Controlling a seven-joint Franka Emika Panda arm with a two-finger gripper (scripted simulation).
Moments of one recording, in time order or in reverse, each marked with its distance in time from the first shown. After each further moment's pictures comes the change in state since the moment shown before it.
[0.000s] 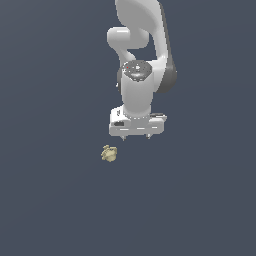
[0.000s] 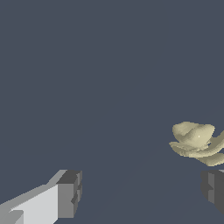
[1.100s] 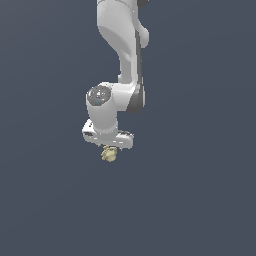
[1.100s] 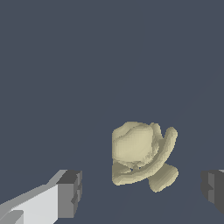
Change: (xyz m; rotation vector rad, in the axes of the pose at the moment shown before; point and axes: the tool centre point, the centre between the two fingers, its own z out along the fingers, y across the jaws) arm -0.003 0.115 0.066 -0.031 -0.001 0.235
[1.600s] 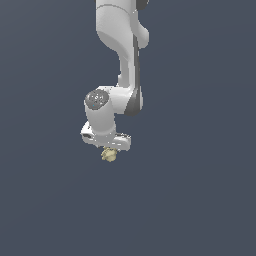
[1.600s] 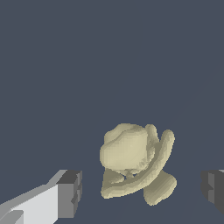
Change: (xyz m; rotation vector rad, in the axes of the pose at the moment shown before) arm 0.001 0.010 0.014 -0.004 0.001 0.020
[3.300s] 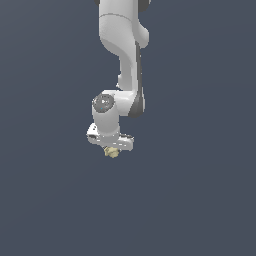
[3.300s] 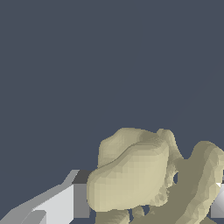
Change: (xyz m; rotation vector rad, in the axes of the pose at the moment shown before) arm -0.017 -0.010 0.027 -0.001 0.000 0.005
